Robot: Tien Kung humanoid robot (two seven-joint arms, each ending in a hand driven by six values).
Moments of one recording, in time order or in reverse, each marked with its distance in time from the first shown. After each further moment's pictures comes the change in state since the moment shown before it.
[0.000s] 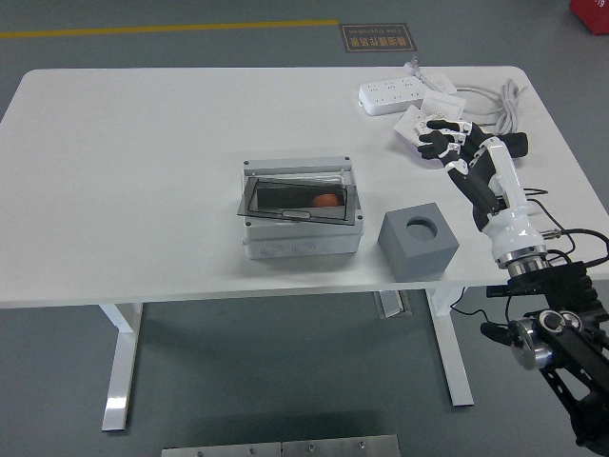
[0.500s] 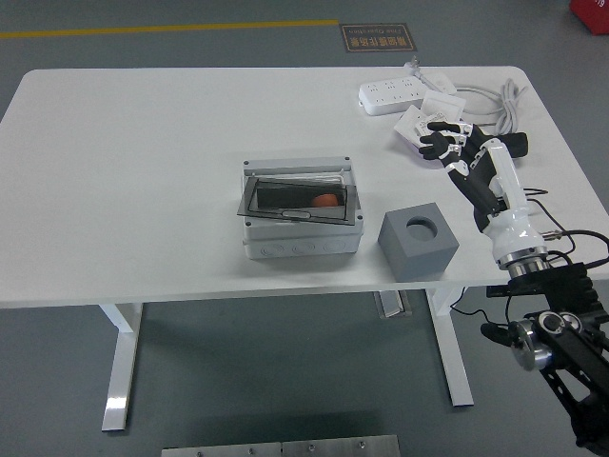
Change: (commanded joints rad) left arm -0.007 0.003 -0.090 0.000 0.012 -0.094 0.079; right arm -0.005 0.004 0.009 -0.001 -0.015 -0.003 -0.005
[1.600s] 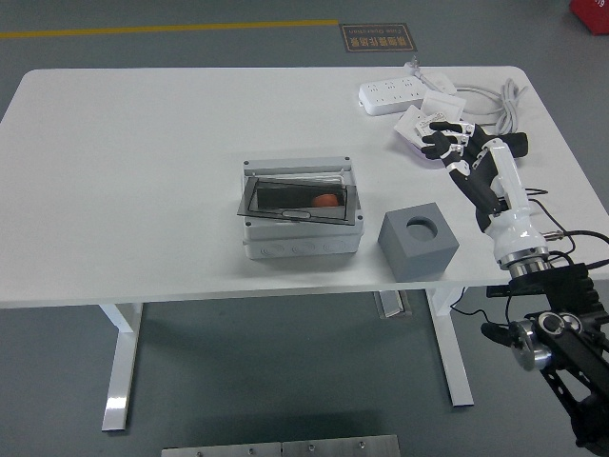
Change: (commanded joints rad) left arm -0.005 -0.002 -0.070 0.000 0.051 -0.070 0.063; right arm -0.005 0.005 0.008 0.000 -0.014 -0.007 -0.006
